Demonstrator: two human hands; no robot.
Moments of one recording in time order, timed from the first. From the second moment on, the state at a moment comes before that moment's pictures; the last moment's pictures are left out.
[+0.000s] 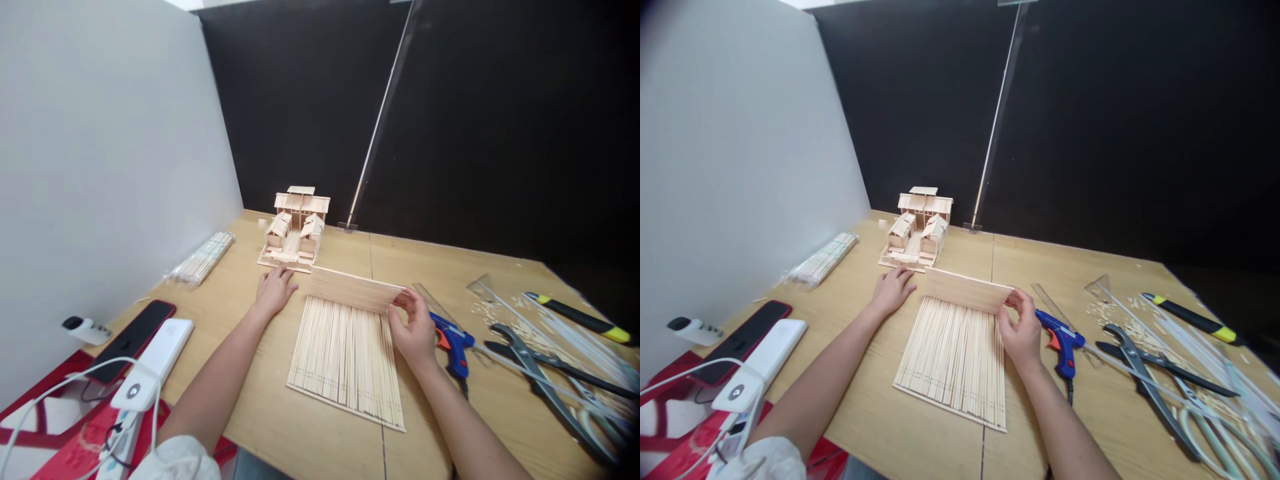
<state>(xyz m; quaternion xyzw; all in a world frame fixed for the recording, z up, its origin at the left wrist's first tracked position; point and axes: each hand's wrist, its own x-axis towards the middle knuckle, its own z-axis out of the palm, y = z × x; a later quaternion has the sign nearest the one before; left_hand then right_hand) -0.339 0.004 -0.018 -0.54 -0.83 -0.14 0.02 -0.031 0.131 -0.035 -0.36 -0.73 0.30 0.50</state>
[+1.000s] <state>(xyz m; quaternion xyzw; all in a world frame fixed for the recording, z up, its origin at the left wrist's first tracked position) -0.338 0.002 -0.023 -0.55 -0.82 -0.14 0.04 -0.032 0.129 -0.030 -0.35 -0.73 0.31 0.50</state>
